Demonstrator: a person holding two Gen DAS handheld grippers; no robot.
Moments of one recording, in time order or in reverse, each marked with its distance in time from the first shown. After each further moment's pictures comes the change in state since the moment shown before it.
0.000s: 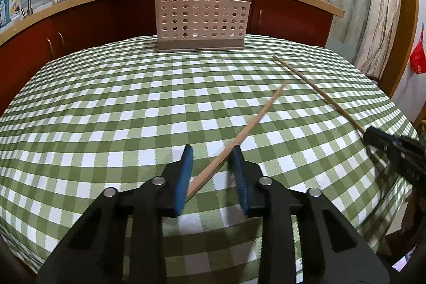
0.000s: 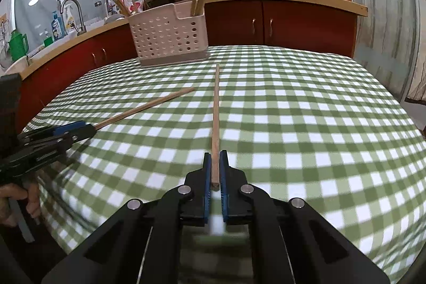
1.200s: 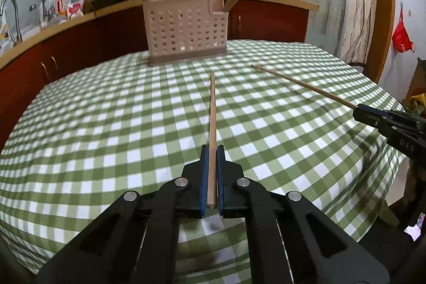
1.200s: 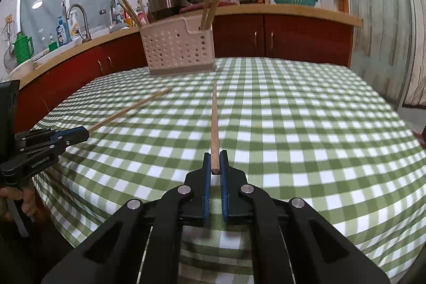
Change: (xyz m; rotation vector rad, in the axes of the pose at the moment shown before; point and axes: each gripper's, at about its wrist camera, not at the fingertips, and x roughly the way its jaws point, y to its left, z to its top) left arm -0.042 0.004 -0.011 0.128 -0.063 -0.035; right arm -0.026 0.018 0.000 -0.011 -0.079 -0.012
